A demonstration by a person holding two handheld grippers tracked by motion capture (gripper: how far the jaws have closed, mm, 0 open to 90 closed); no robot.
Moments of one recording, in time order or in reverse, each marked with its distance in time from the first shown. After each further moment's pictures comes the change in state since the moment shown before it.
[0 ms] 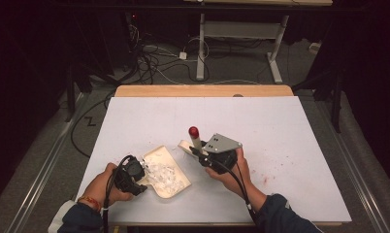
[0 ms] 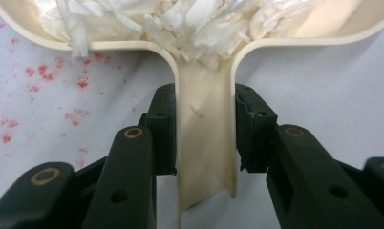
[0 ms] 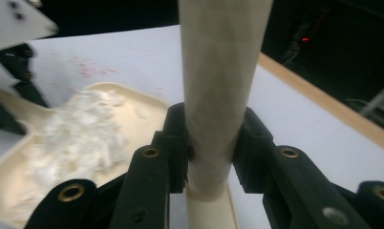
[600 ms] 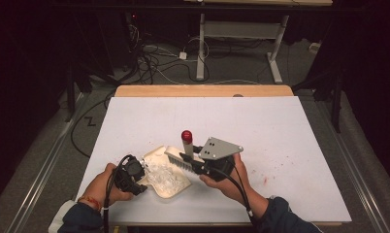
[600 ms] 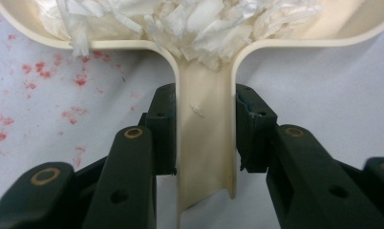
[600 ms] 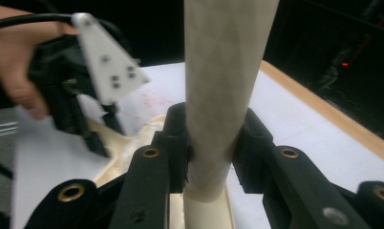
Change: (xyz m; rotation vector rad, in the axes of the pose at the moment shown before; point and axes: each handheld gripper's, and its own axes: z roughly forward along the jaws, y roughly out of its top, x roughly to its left) left arm 0.001 0.001 -0.001 0.002 -0.013 -0.018; right arm 0.015 0.031 -0.025 -0.077 0.079 -0.028
